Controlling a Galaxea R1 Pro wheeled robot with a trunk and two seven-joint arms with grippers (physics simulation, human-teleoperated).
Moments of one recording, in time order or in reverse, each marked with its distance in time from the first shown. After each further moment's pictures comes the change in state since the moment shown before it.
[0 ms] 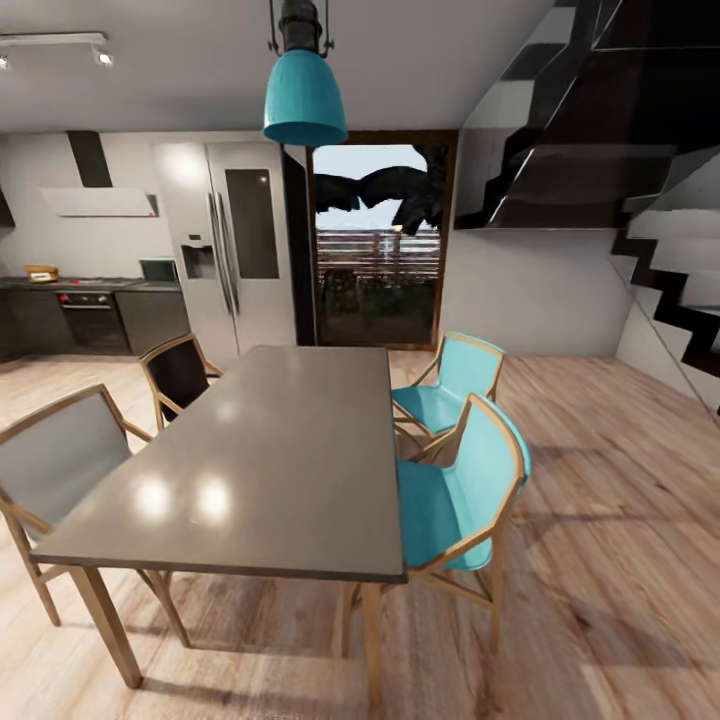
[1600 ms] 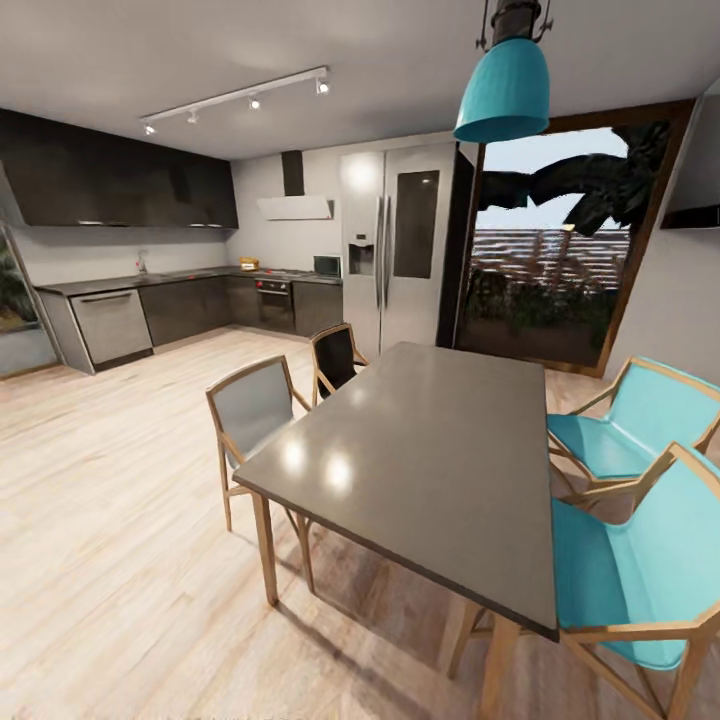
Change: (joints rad) left arm 0.000 0.000 0.000 0.000 0.000 0.000 0.000; right arm 0.000 0.000 -0.001 0.000 -0.001 0.002 0.000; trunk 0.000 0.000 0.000
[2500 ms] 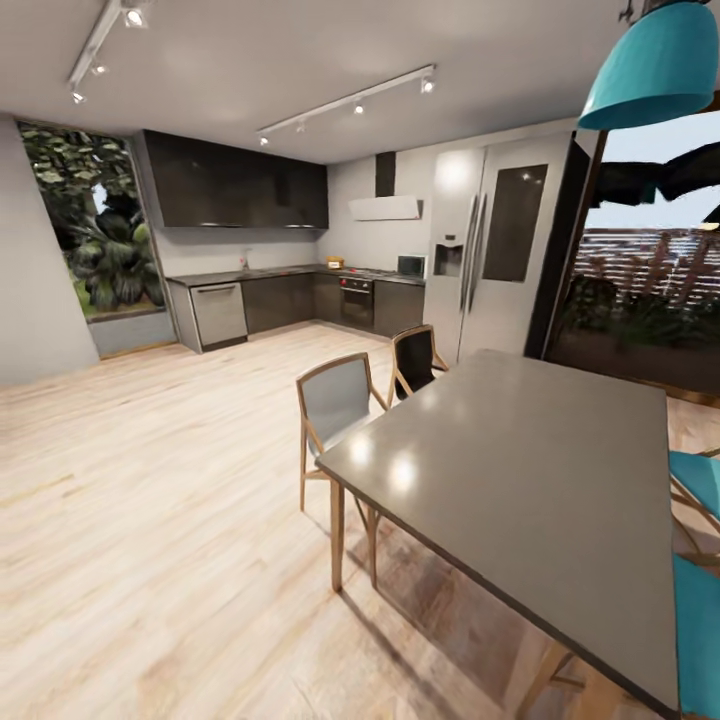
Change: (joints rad) left arm 0.000 0.000 0.000 0.000 0.000 0.000 0.000; right arm 0.000 -0.001 0.017 0.000 0.001 -0.001 0.000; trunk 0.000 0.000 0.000
